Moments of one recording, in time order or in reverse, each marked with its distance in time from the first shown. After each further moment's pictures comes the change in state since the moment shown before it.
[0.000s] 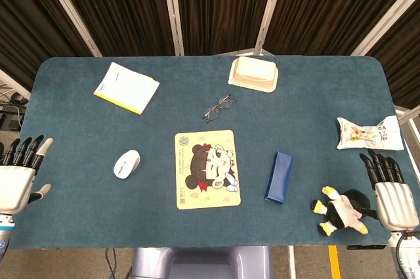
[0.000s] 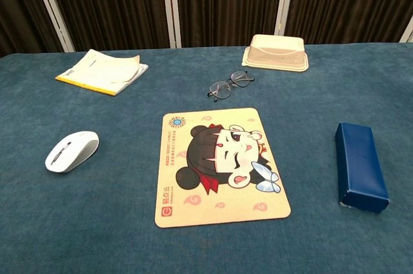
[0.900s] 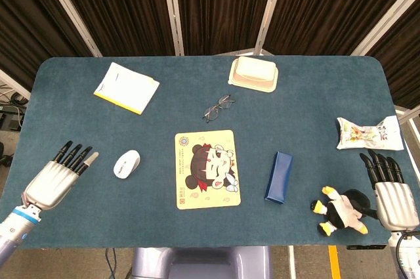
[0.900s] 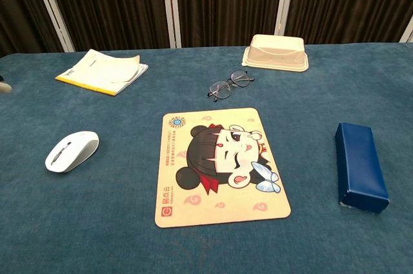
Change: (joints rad) left arm -0.194 0.130 0.061 -0.104 0.126 -0.348 0.266; right arm 0.000 0.000 0.000 0.000 0.001 -0.001 0.002
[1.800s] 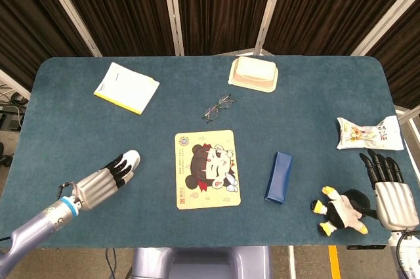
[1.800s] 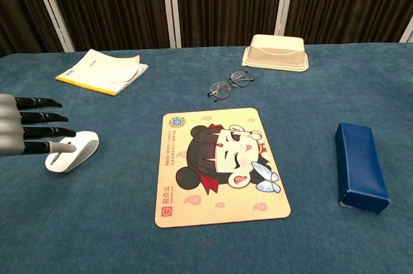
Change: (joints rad) left arm -0.243 -0.033 -0.006 -0.117 -0.128 -0.421 0.578; right arm 0.002 0.004 0.000 -0.003 0.002 -0.006 0.012
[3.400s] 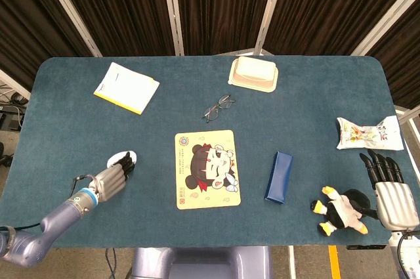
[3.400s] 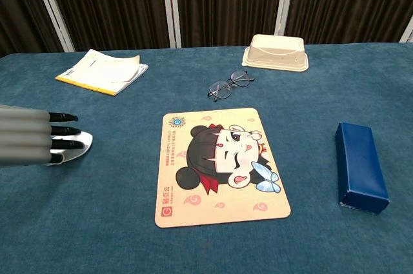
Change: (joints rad) left arm -0.343 -0.133 0.249 -0.020 -0.589 0.101 0.404; right arm 0.001 0.003 -0.001 -0.001 0.000 -0.003 0.014
